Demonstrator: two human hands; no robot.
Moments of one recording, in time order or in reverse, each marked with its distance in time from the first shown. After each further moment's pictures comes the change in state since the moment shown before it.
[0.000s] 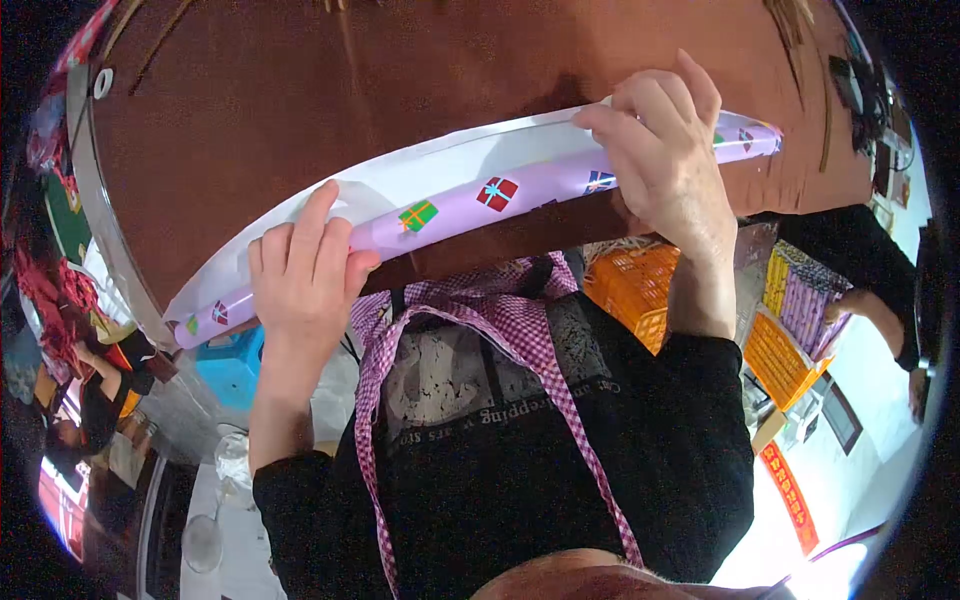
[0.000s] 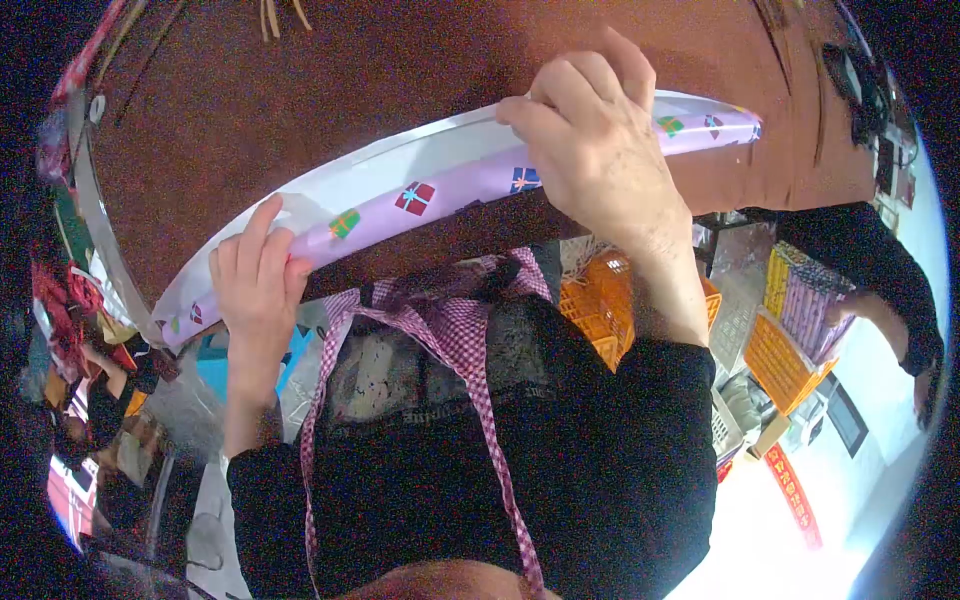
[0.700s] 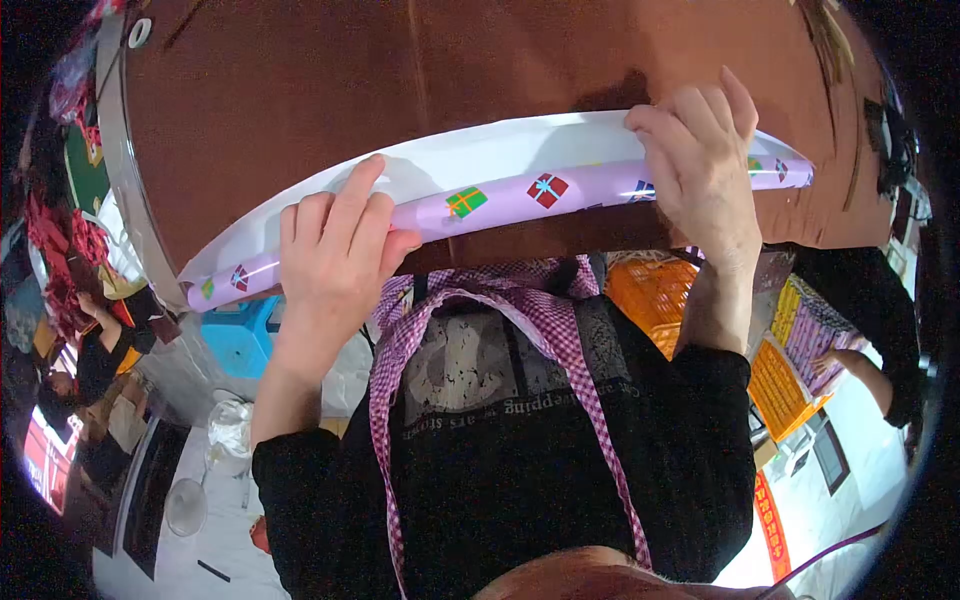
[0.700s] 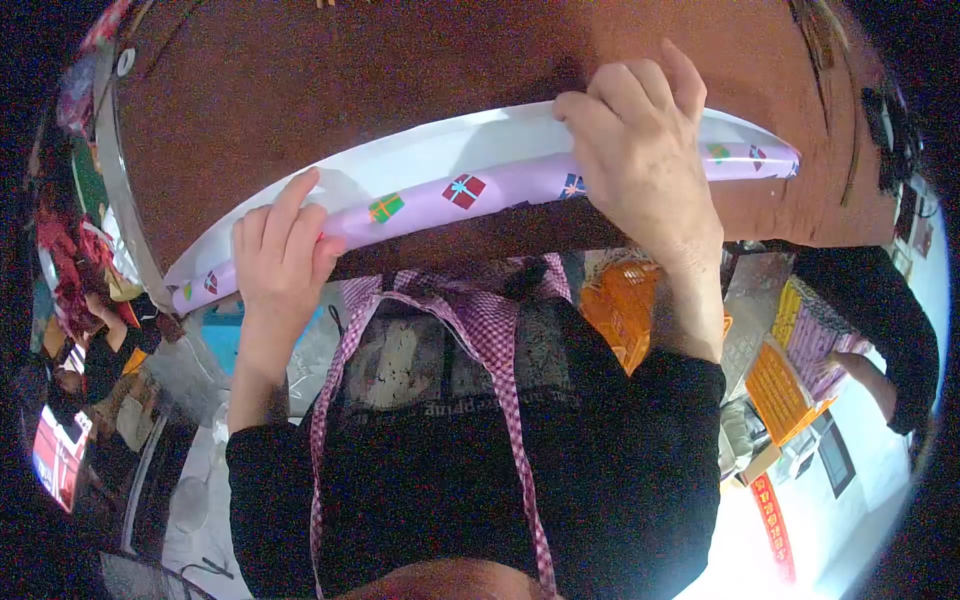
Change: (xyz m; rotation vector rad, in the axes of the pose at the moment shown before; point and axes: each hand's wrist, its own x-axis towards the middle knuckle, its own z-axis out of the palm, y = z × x) left_hand -0.001 -0.001 0.000 -0.023 0.009 -0.014; right_hand 0.007 0.000 0.008 -0.021 -0.042 0.010
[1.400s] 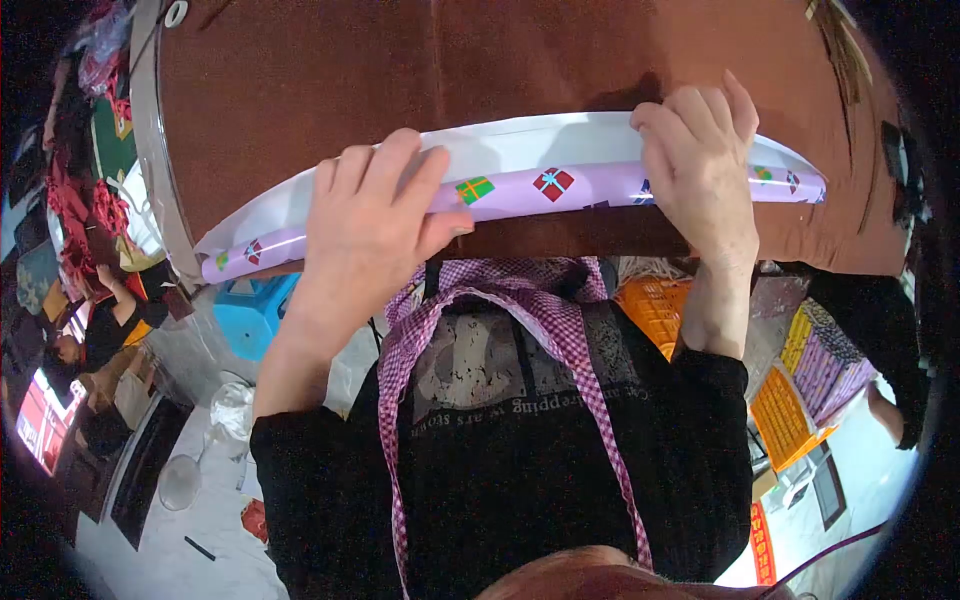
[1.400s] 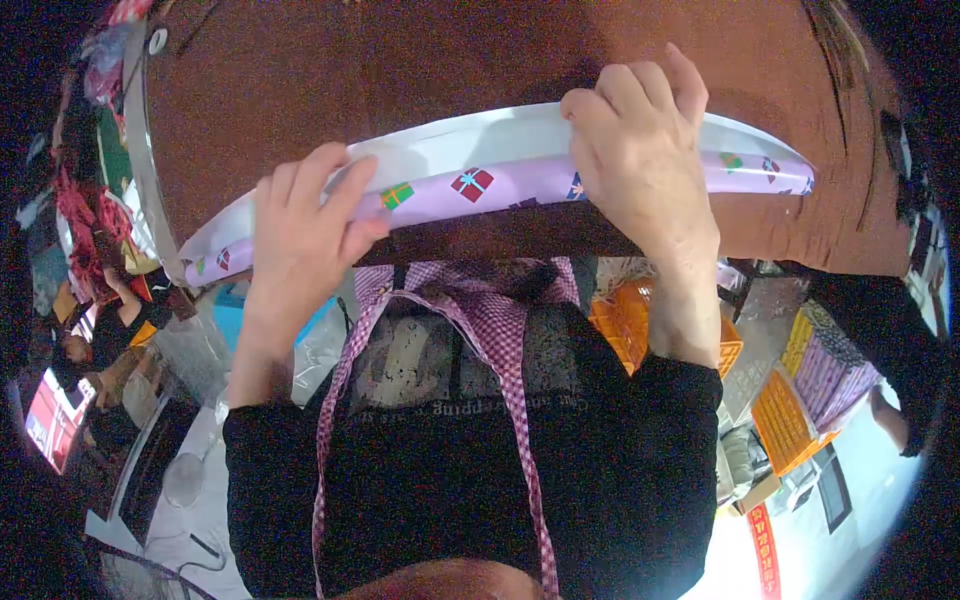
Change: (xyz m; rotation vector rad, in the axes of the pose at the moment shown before) left_hand 0.034 0.020 -0.016 -0.030 -0.125 -0.011; right_hand 0.000 -0.002 0.010 -0.008 0.061 0.021
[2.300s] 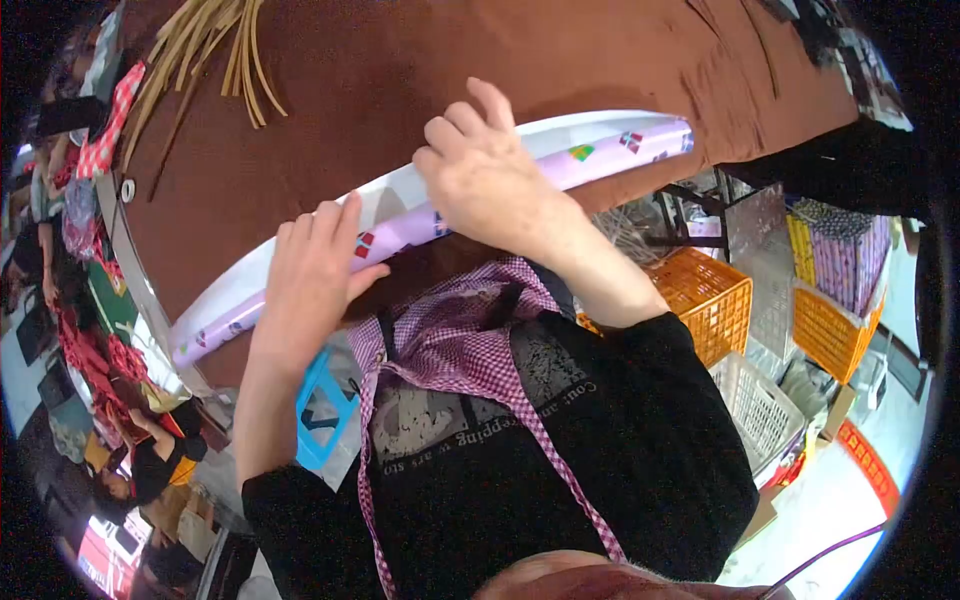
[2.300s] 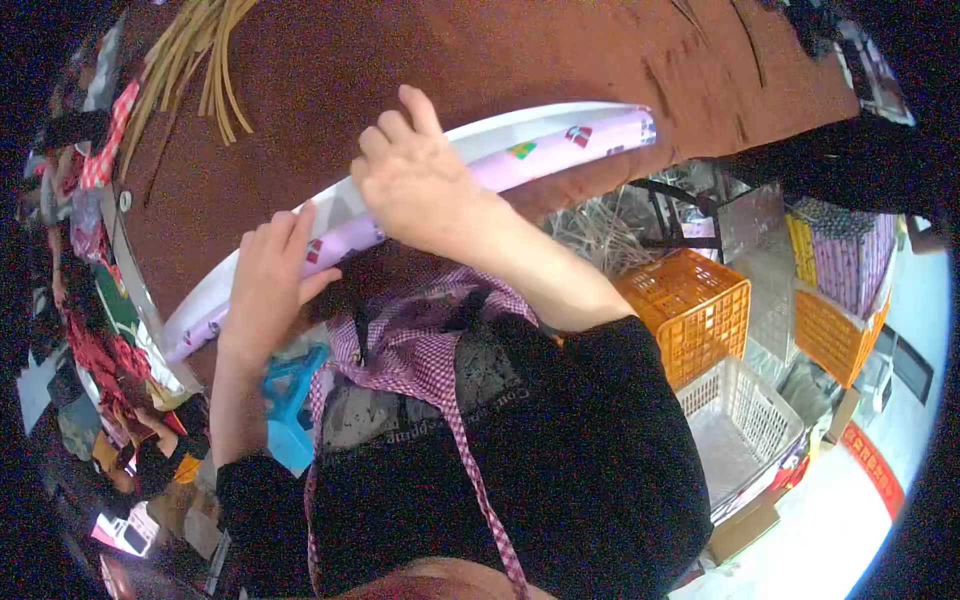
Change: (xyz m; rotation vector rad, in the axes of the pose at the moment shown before) left_hand 0.052 0.038 -0.004 0.104 -0.277 0.217; right_hand -0.020 -0.015 0.007 -0.023 0.137 0.031
